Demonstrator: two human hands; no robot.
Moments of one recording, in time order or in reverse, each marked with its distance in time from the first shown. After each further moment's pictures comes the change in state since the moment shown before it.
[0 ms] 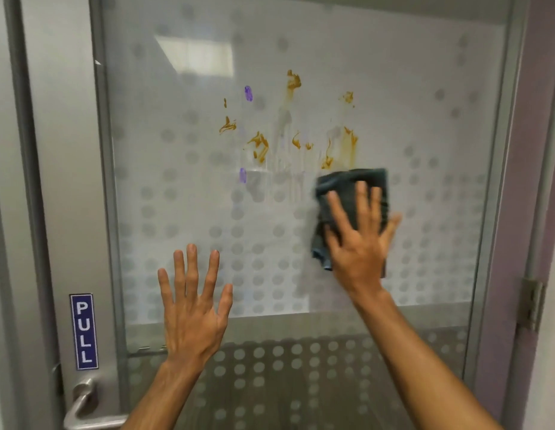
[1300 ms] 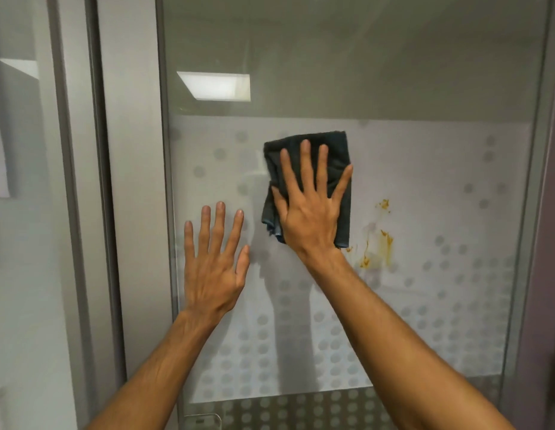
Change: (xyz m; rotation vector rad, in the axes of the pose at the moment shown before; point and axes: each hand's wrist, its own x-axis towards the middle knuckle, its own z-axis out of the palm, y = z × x) left_hand 0.240 -0.051 -0.097 0.032 0.065 0.118; right_hand 0.249 -0.169 0.015 -0.026 0.035 -0.085
